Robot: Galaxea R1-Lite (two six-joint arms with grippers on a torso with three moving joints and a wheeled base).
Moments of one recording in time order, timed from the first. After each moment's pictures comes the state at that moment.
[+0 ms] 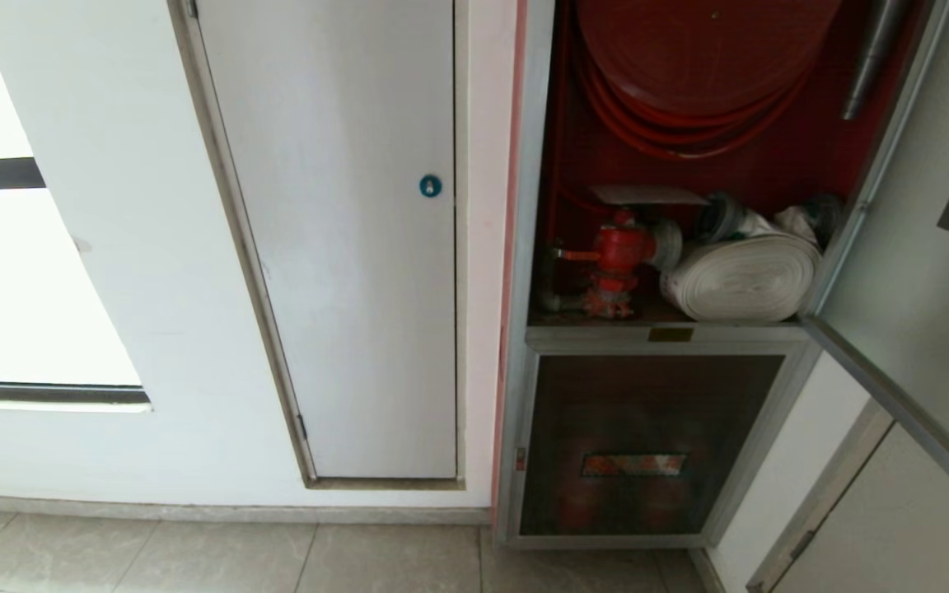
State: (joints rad) left arm 0.01 0.00 0.00 -0.01 -0.03 0.04; right arm -0.14 0.90 -0.34 -0.62 -0.21 -0.13
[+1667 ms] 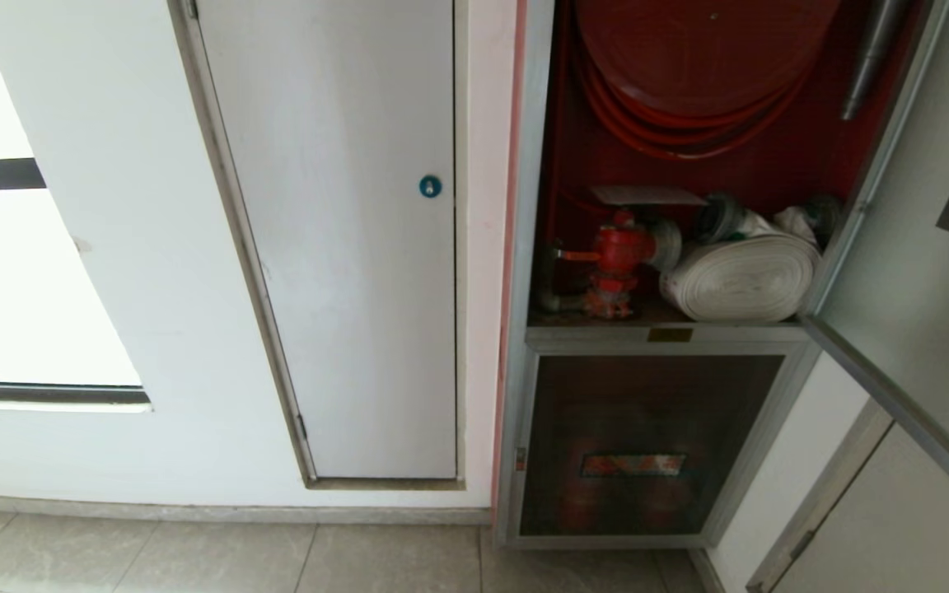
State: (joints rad) left arm 0.01 0.00 0.00 -0.01 -0.03 0.04; right arm 0.00 0.05 -0.19 0.17 0.03 -0.07
